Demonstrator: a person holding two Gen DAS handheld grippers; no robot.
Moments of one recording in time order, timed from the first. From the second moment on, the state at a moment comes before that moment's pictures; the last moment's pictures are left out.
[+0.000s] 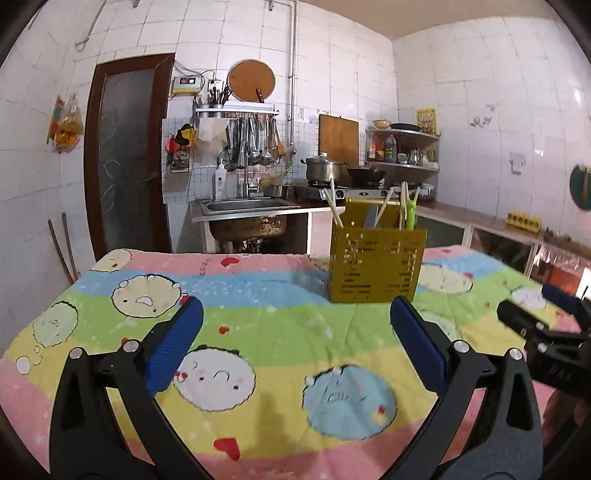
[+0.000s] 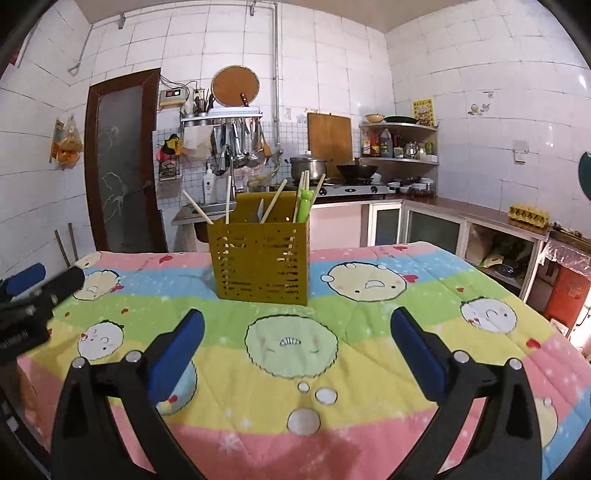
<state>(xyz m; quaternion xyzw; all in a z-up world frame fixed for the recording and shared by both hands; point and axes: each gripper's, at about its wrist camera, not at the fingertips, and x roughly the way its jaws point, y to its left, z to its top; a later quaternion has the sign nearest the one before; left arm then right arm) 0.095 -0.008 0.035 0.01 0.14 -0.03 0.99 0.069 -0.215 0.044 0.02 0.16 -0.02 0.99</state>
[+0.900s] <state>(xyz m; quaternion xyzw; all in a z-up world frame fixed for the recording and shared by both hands) 0.079 -0.016 0.009 0.02 0.12 -0.05 0.99 0.042 -0.206 0.031 -0.01 0.12 -0.02 0.99</state>
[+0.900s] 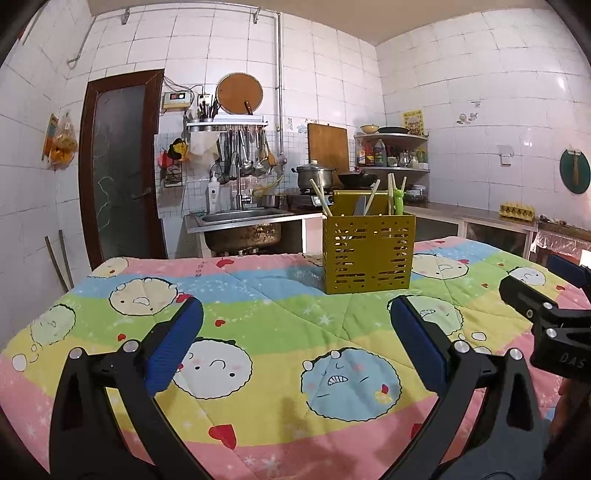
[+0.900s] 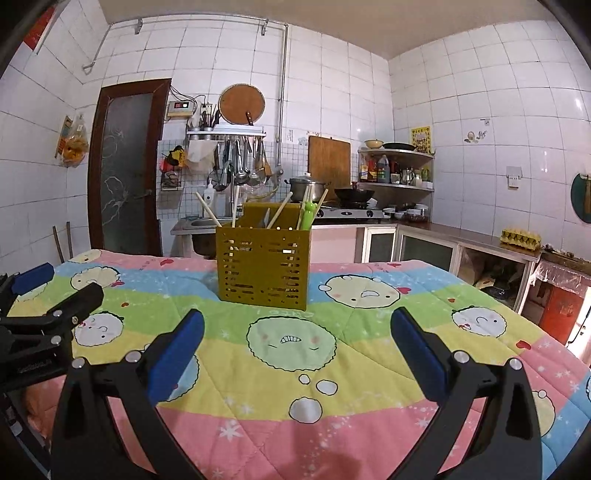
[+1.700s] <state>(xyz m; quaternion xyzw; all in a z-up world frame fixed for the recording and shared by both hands) 0.077 -0.012 0.009 0.01 0.12 -0.04 0.99 0.039 -0.213 0.030 0.01 0.12 -0.03 0.99</state>
